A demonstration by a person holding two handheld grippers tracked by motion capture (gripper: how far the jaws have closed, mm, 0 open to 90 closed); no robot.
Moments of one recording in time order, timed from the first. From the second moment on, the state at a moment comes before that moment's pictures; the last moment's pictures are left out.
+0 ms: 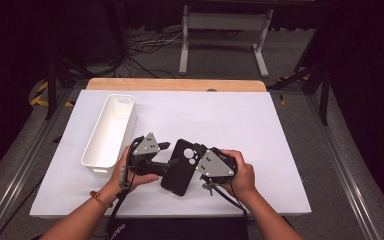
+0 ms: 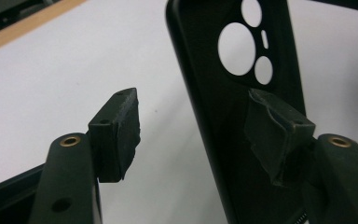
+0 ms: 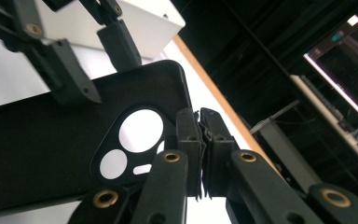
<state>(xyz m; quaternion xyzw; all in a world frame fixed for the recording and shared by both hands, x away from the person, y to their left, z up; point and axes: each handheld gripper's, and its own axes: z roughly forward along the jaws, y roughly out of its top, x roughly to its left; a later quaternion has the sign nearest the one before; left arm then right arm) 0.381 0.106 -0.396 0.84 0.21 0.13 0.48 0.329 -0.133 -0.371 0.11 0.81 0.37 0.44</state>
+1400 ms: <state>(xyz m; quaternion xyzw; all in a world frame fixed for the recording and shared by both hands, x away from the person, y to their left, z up) 0.394 0.118 -0.367 0.80 0.19 0.12 0.55 0.325 -0.118 -0.349 0.04 0.78 0.36 0.51</state>
